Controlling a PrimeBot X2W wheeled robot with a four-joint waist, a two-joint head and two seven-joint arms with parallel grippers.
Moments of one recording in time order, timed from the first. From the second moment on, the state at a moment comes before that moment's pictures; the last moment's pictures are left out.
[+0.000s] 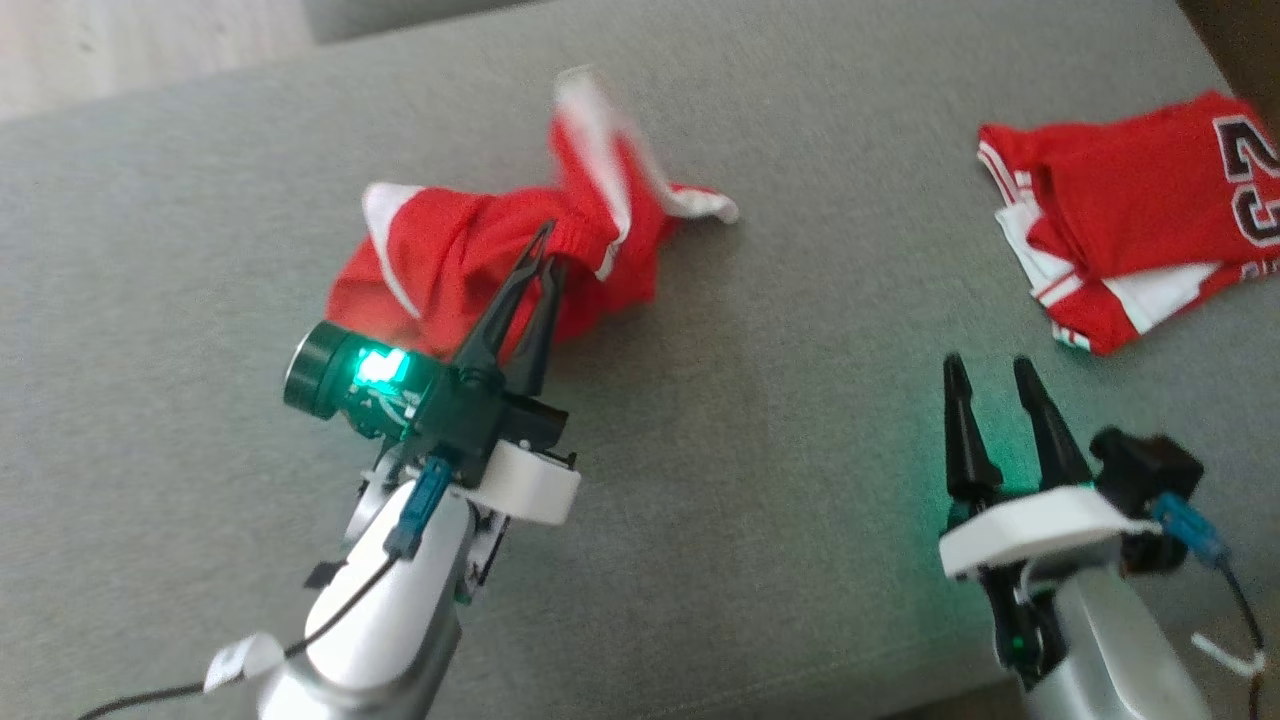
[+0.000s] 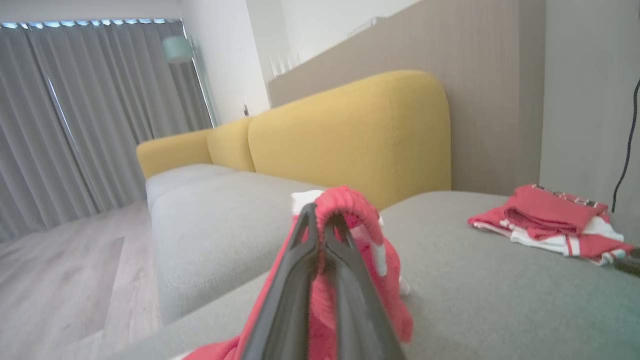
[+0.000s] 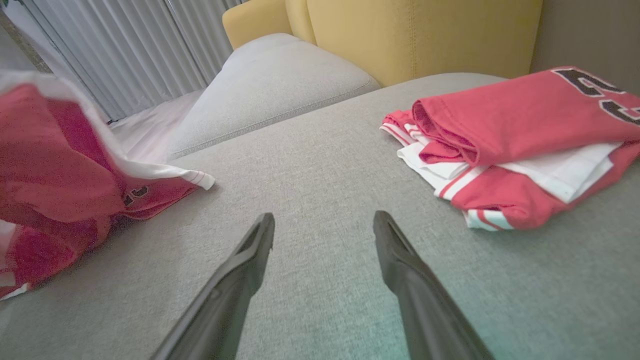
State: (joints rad) left arm -0.46 0.10 -0.48 0.32 -0.03 0.07 -0.26; right arm -0.22 -0.05 0.09 0.48 0.32 0.12 -0.26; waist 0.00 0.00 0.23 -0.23
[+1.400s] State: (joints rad) left arm -0.23 0.12 -0.14 0.65 -0.10 -0.04 -0.26; right arm -0.17 -0.05 0.12 0.44 0.28 0.12 -0.26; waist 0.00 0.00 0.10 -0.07
